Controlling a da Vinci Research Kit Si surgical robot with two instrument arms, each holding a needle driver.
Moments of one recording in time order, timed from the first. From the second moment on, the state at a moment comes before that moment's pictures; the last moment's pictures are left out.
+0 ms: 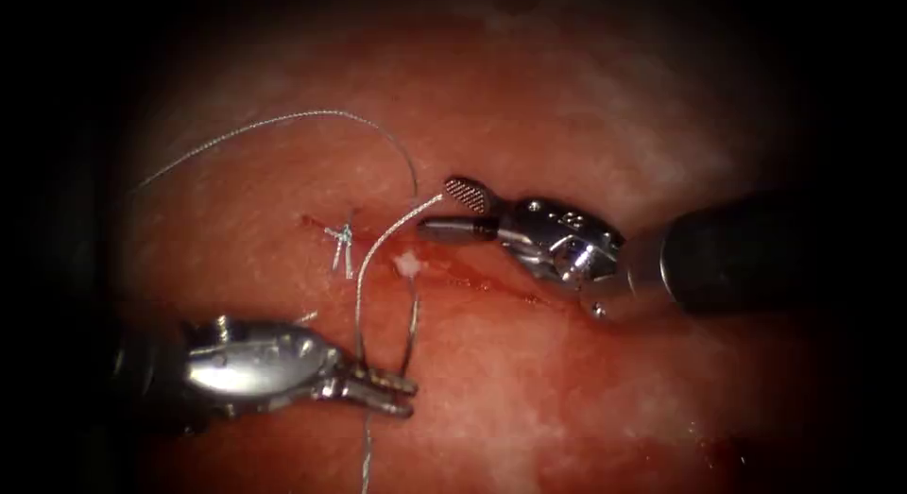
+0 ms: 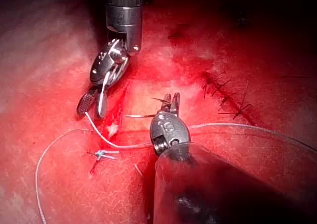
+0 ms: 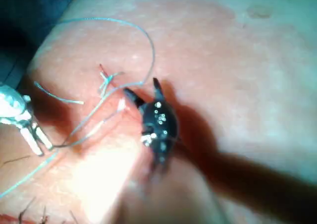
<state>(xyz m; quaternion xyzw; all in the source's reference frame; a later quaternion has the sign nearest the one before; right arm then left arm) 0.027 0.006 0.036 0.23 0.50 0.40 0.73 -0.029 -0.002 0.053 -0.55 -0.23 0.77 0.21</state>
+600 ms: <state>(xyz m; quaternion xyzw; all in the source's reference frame) 0.025 0.006 0.027 0.43 0.44 0.52 0.59 -0.030 -0.001 0.053 -0.52 0.03 0.85 0.12</state>
